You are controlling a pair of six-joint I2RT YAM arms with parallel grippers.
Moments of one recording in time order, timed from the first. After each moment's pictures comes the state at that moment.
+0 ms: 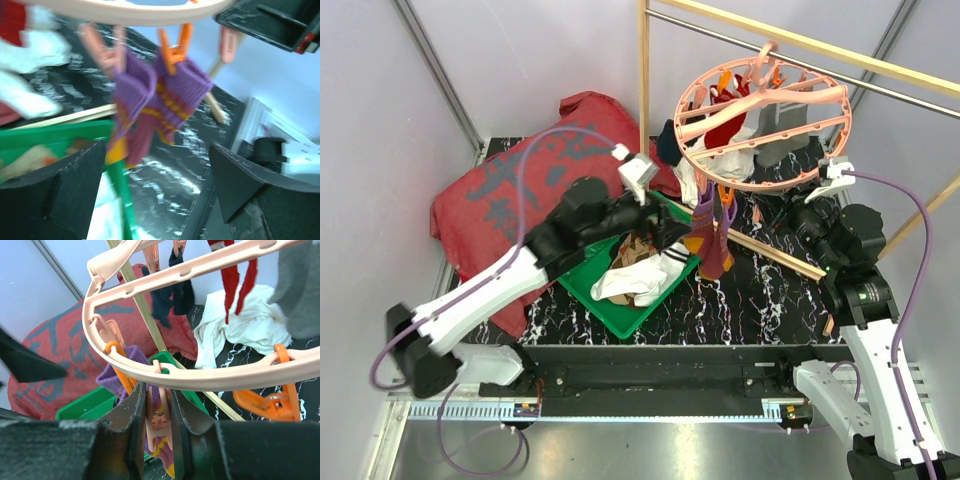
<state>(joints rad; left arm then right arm) -0.83 1.30 1.22 -0.08 0.29 -0.29 0.19 0.74 1.02 -0.30 -0.23 0.29</state>
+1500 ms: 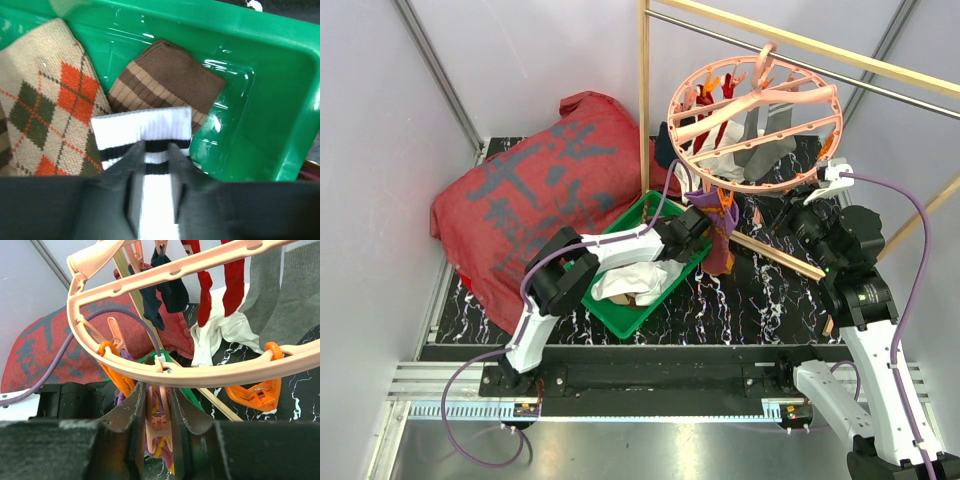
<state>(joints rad) -0.92 2.13 1.56 -0.41 -0.30 -0.32 0.19 0.73 1.00 -0.30 -0.22 0.27</state>
